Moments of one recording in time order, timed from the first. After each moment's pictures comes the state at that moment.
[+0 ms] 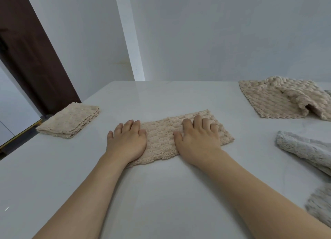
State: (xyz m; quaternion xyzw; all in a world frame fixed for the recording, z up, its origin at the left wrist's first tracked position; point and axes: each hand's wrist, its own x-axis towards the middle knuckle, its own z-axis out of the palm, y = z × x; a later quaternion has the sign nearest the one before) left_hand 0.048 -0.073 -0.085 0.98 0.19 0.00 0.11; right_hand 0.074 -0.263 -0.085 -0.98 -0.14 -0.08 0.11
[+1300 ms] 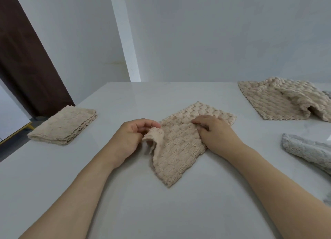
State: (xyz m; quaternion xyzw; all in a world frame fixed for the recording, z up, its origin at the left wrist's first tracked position) left_hand 0.049 -0.063 -0.066 0.79 -0.02 0.03 0.61; right_hand 0.120 -0.302 -0.088 -0.93 -0.20 -0.07 0.31
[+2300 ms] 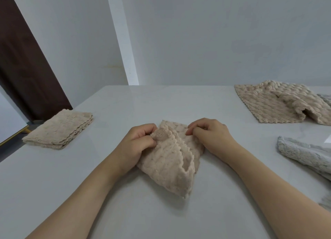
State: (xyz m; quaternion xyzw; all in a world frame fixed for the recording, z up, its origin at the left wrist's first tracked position) left_hand 0.036 -0.088 -0.059 0.79 -0.09 0.03 0.61; right_hand 0.111 -0.302 -0.075 -0.88 -0.13 -0.01 0.45
